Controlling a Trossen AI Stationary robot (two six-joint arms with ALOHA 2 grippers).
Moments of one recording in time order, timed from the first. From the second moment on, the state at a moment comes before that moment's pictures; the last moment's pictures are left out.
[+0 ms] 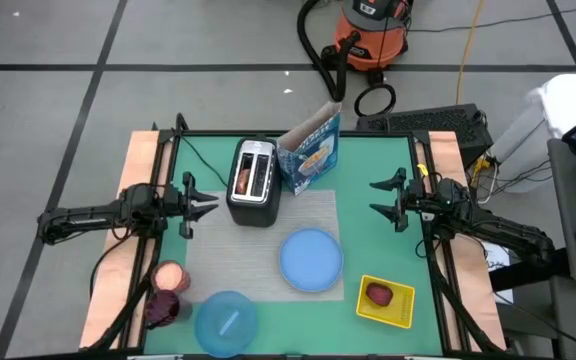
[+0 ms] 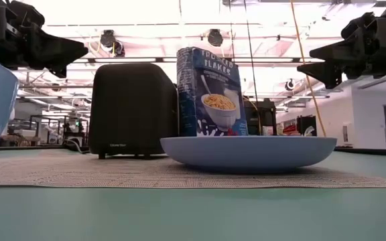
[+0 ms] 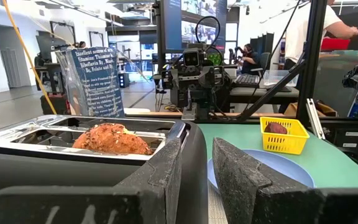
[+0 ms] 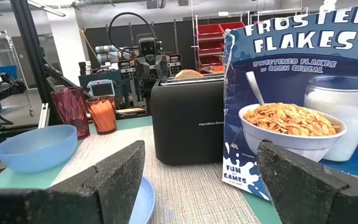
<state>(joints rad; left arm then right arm) 0.13 0.07 0.01 0.16 0.09 0.02 -0.37 0.03 0.01 0.07 -0.26 0.11</state>
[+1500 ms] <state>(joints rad) 0.13 0.07 0.01 0.20 0.08 -0.04 -0.37 0.03 0.01 0.07 -0.26 0.11</state>
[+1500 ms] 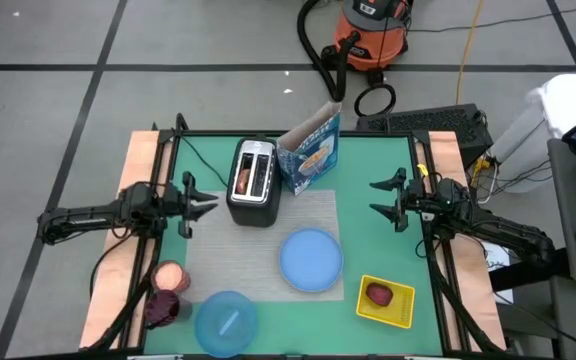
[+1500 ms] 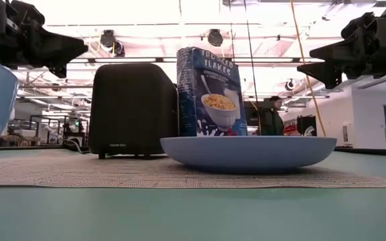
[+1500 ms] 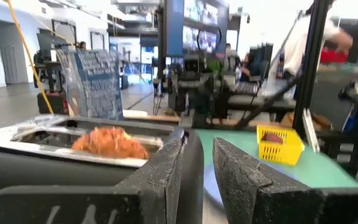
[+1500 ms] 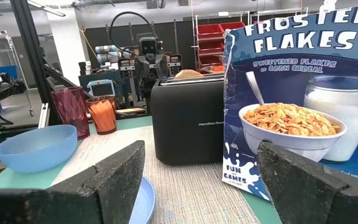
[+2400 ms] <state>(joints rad) 0.13 0.07 0.01 0.71 -0.15 -0.30 -0.37 0.03 0.01 0.07 -0.26 0.11</state>
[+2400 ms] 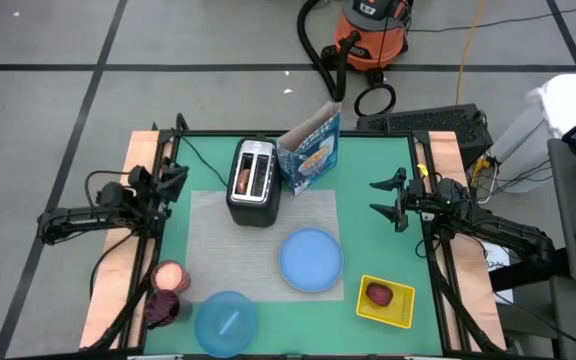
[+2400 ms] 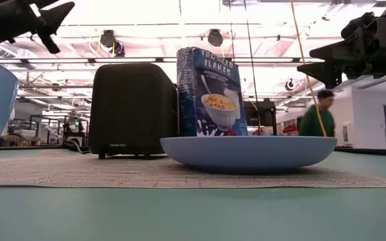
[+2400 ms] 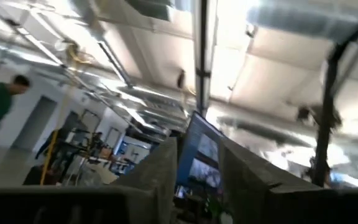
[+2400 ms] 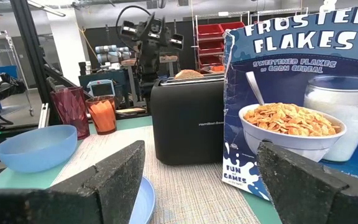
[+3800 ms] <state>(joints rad) 0.13 1.09 0.71 0.37 -0.38 -0.18 -0.37 0.03 0.01 0.07 -0.26 0.11</state>
